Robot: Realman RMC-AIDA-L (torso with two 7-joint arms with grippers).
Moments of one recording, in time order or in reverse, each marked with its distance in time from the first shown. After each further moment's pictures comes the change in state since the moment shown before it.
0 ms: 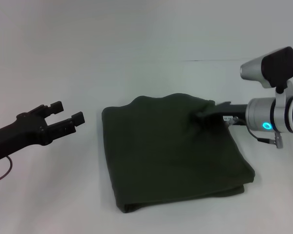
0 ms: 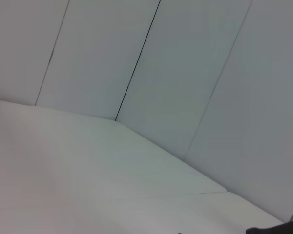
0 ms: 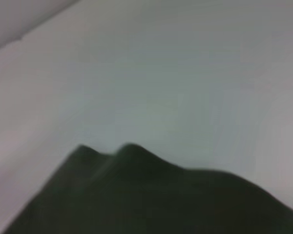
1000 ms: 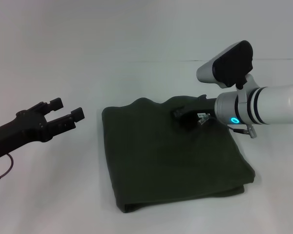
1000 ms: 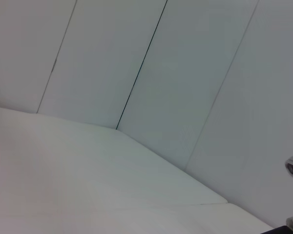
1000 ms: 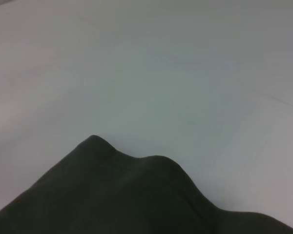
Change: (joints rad) left arm 0.000 -0.003 -0.001 -0.012 -0.029 -0.003 0.000; right arm 0.152 0.008 -0.241 0.139 0.112 0.211 -0.048
